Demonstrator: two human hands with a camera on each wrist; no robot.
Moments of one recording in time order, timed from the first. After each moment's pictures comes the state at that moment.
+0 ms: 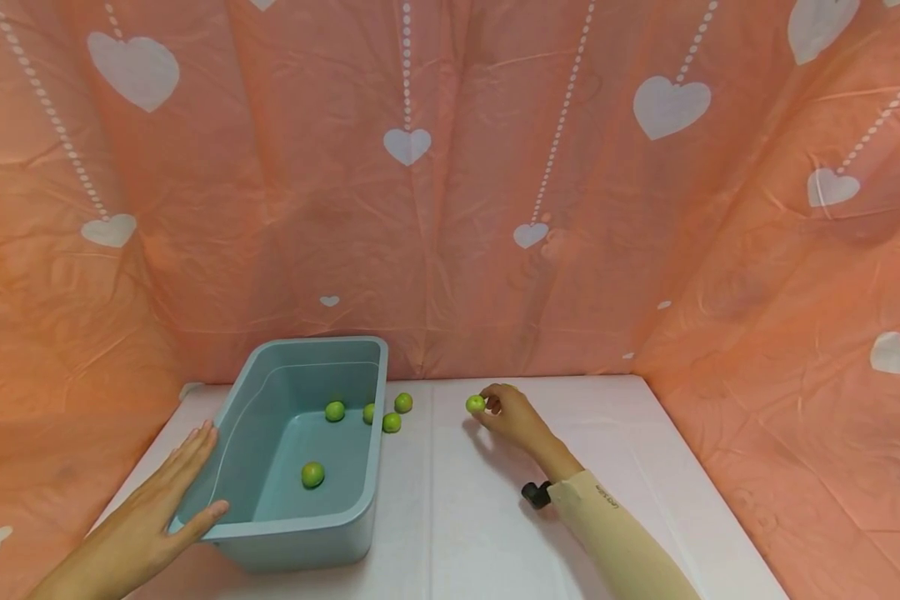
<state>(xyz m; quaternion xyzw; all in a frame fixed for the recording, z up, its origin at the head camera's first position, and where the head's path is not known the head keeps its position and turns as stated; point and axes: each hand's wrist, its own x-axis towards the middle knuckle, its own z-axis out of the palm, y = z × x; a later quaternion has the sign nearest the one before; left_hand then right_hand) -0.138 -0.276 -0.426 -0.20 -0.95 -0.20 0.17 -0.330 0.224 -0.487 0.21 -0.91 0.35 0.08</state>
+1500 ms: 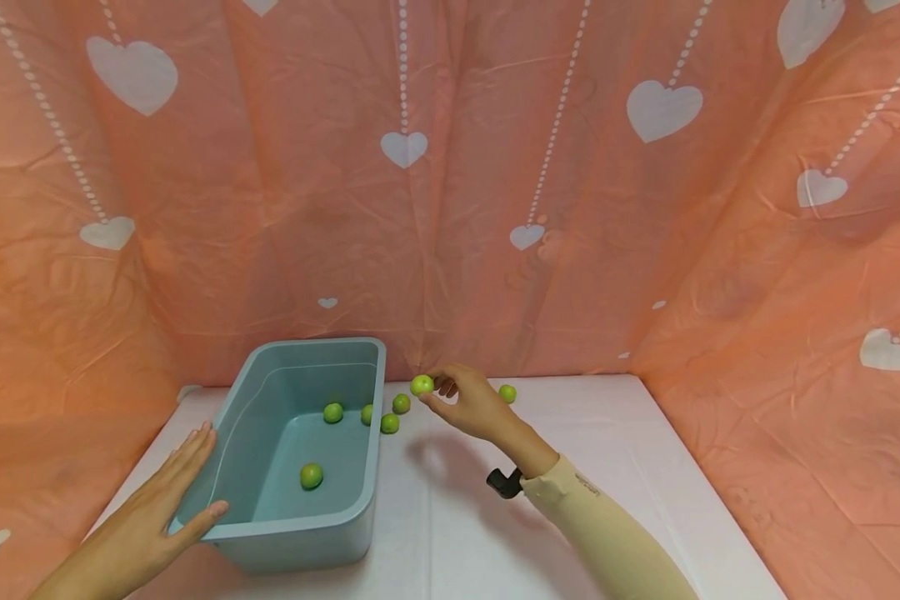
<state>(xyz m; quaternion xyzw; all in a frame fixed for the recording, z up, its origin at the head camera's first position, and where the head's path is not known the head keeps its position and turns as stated) -0.138 -0.276 -0.426 -0.20 -0.95 -0.20 0.16 -0.296 0.155 -0.407 0.33 -0.85 0.40 0.11</state>
